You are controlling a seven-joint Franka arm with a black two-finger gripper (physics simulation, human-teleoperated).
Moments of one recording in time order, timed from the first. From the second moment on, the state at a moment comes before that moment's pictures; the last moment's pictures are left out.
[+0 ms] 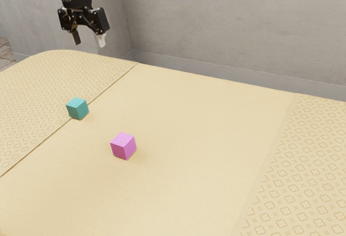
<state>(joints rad) 0.39 0.24 -0.37 -1.15 0.04 1.33 0.00</state>
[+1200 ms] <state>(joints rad) 0.17 -0.05 -0.22 -1.69 0.12 1.53 0.13</state>
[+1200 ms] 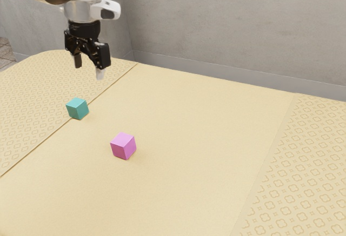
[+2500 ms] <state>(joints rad) 0.36 0.70 0.16 -1.19 -0.05 1.89 0.68</state>
